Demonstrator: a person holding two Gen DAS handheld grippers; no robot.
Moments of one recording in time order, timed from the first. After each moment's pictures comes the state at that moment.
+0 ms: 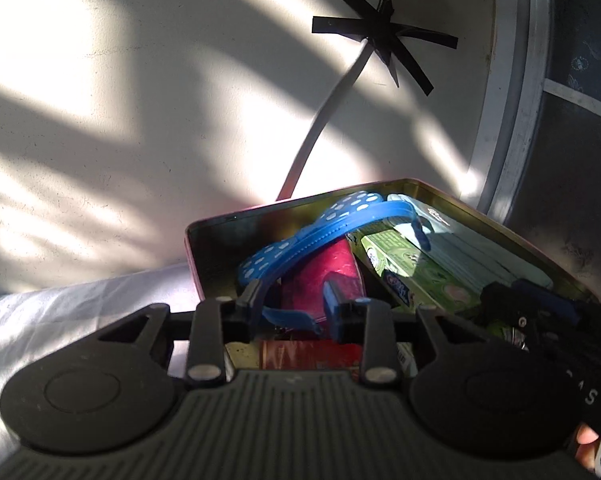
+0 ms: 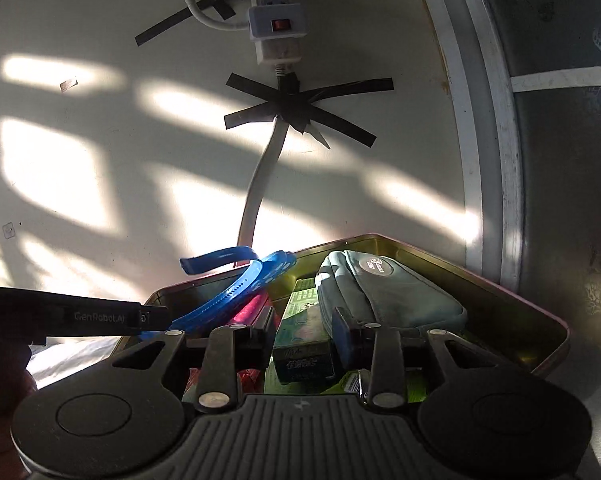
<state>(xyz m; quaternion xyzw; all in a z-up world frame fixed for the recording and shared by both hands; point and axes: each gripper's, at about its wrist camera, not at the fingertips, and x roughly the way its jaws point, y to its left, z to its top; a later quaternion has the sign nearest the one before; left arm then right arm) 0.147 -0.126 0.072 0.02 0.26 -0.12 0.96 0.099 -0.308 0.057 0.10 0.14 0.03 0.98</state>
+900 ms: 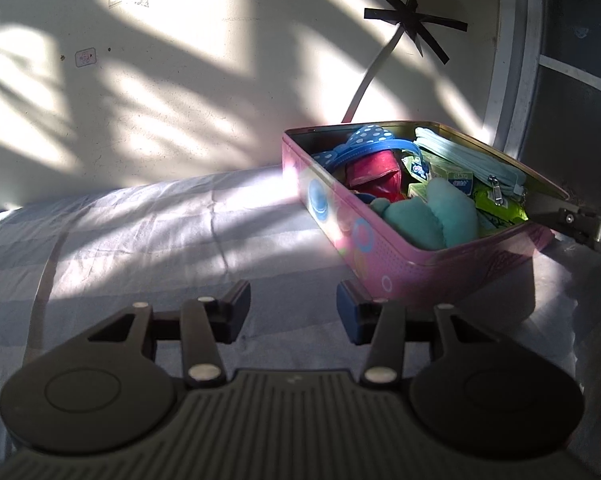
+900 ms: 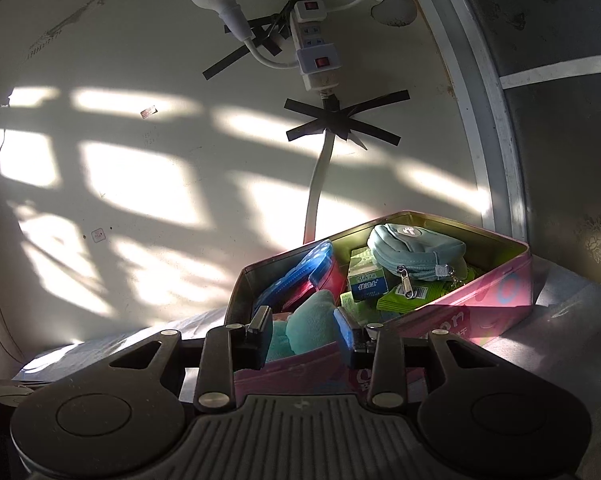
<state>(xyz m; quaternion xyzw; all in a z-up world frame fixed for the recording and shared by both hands) -0.003 -0.065 0.057 0.02 0.30 -0.05 0.95 -0.028 -0.290 0.073 0.15 0.15 0.09 0.97</state>
